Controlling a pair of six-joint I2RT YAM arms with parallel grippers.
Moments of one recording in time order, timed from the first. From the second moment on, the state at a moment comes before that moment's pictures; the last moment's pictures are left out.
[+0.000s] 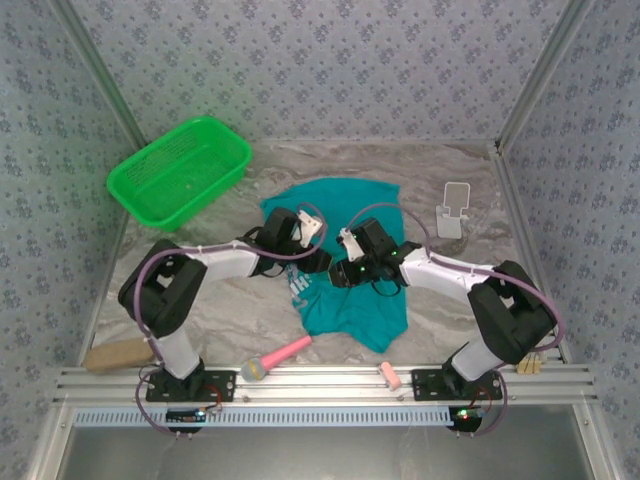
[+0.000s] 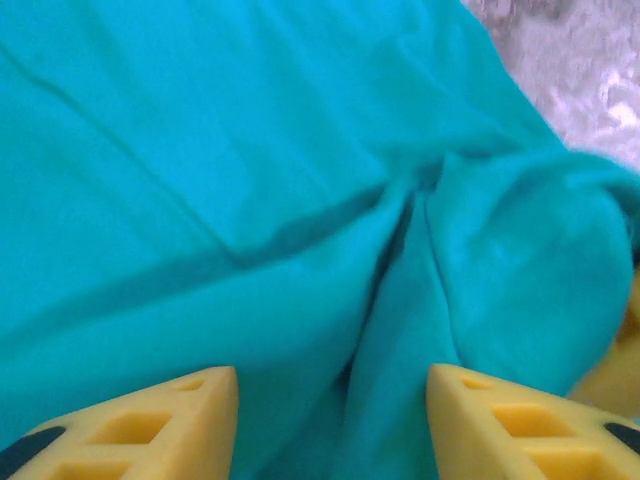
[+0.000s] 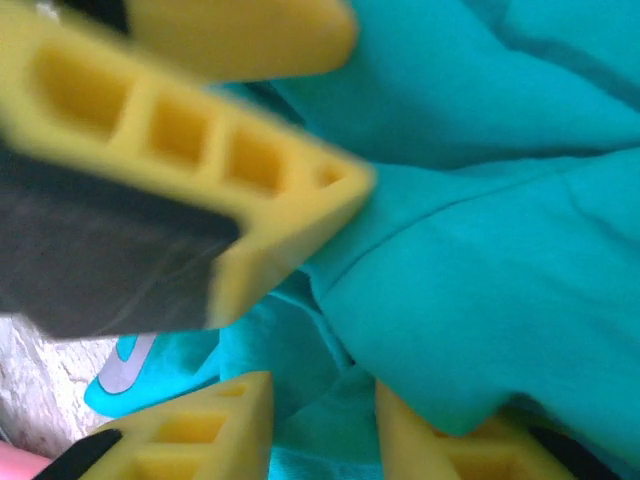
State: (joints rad) left arm -0.65 1.76 0.92 0.08 0.43 -0.17; right arm 0.67 1.53 0.83 -0.26 -0.32 0.32
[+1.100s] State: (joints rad) left arm -0.54 1.84 1.18 -0.20 0.66 -0.40; right arm 1.06 1.12 0.44 0.07 -0.10 -0.59
